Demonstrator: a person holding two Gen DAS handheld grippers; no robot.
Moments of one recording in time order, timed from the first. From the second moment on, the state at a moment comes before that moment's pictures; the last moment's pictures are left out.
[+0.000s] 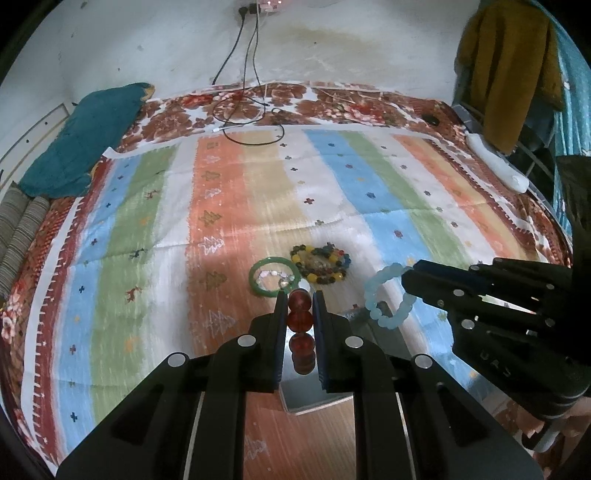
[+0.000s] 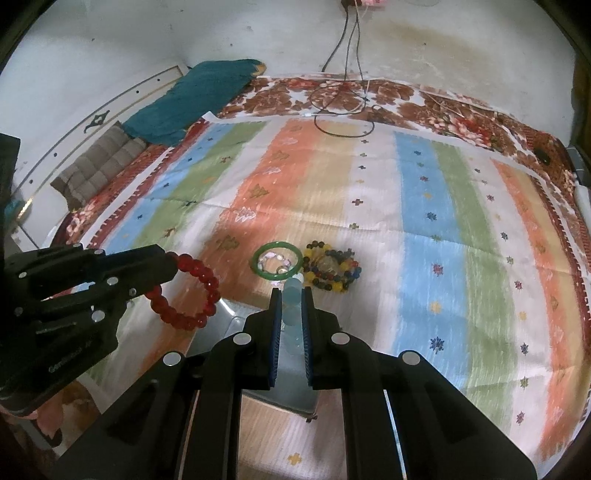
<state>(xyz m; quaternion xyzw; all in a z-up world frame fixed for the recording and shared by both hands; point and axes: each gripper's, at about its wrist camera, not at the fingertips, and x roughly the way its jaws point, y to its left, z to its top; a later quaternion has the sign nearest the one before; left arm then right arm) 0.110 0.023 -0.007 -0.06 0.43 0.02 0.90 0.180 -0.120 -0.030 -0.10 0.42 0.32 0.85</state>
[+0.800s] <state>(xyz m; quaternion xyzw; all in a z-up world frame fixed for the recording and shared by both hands) 0.092 0.039 -0.008 -0.11 0.42 0.04 0.90 0.176 -0.131 -0.041 -0.10 0.44 0.29 0.84</state>
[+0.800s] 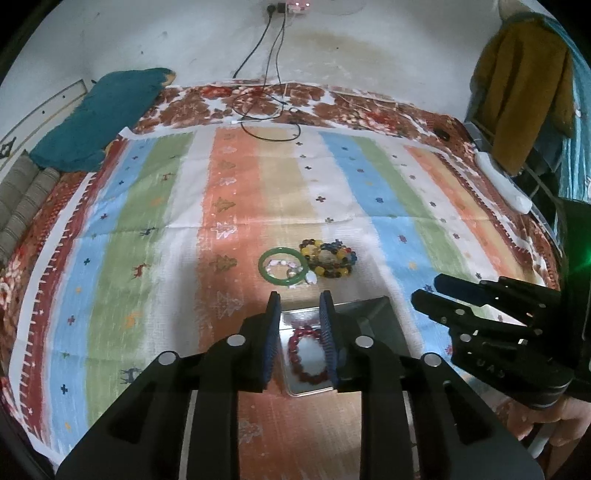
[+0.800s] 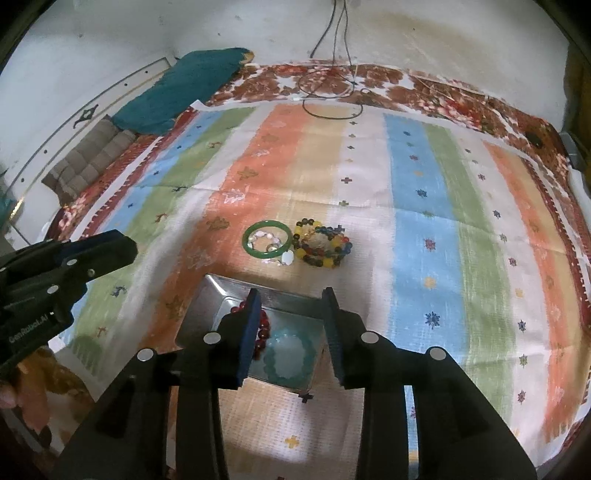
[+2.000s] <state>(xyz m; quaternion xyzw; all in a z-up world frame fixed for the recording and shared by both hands) 0.173 0.084 -0.058 -0.08 0.51 0.11 0.85 0.248 -0.119 -0.073 -0.13 0.49 0.22 0.83</state>
